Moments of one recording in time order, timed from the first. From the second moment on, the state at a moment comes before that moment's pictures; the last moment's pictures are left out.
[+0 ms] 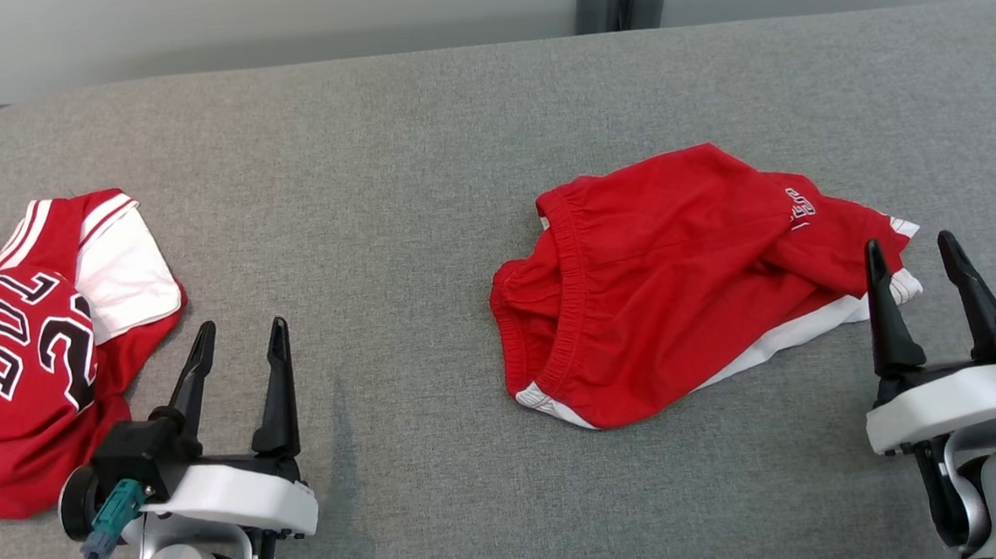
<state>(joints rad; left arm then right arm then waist) -0.20 0.17 -0.20 0.25 -0.37 0.05 -0.26 -0.27 -0.06 -0.09 0.31 0.11 0.13 -0.24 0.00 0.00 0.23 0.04</state>
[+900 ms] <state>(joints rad) -0.14 0.20 -0.29 0.19 -0.35 0.03 -0.20 -0.07 -0.05 -0.05 0.10 0.12 0.13 -0.13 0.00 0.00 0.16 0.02</state>
